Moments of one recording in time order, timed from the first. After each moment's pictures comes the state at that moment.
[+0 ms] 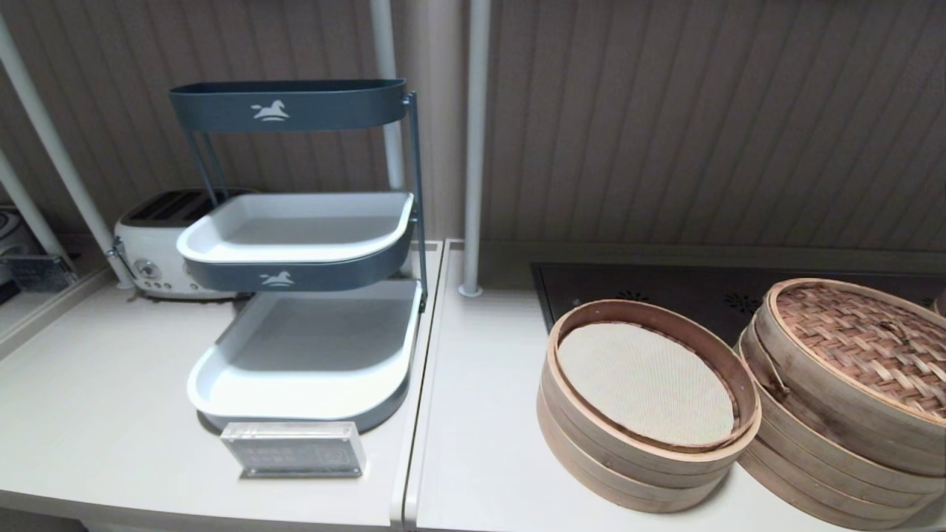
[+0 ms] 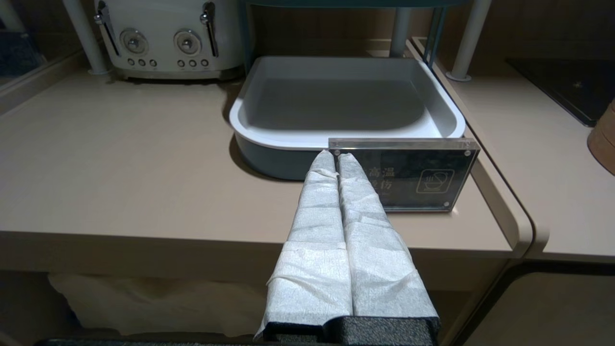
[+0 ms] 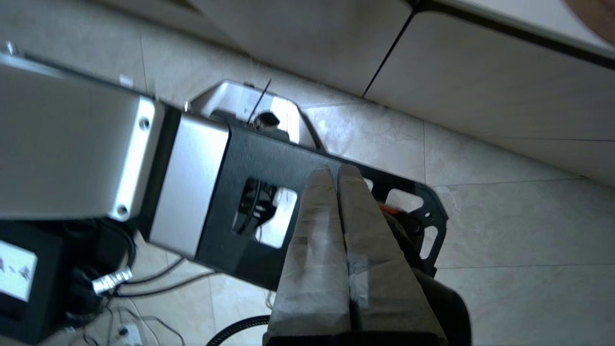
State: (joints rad) left arm 0.00 0.00 0.00 -0.05 -0.01 0.01; right arm -0.19 0.73 -0.69 1.03 0.36 -0.37
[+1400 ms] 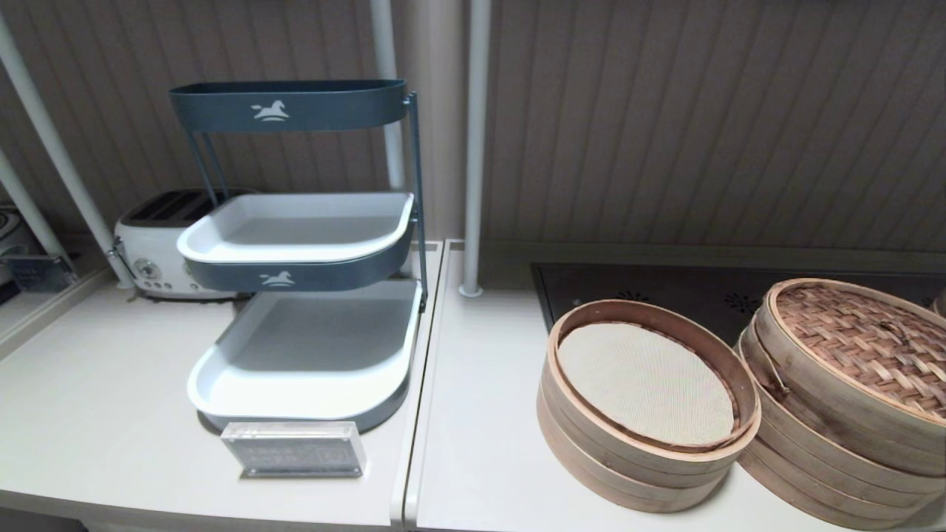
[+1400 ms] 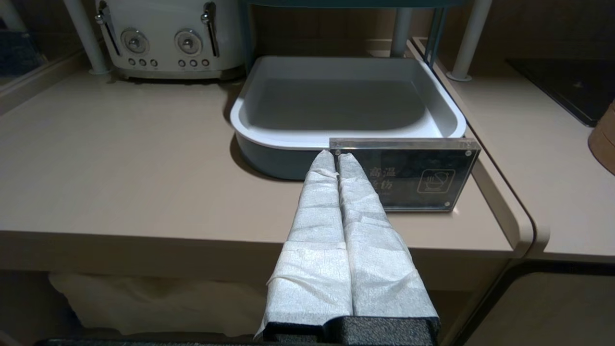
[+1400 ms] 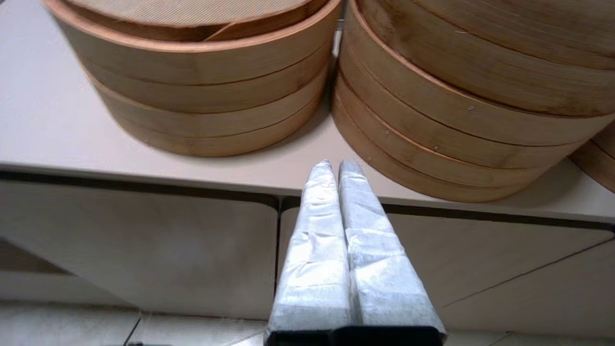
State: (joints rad) left arm 0.00 0.00 0.00 -0.05 -0.01 0.01; right arm -0.05 0.27 0.00 -0.04 0.02 -0.09
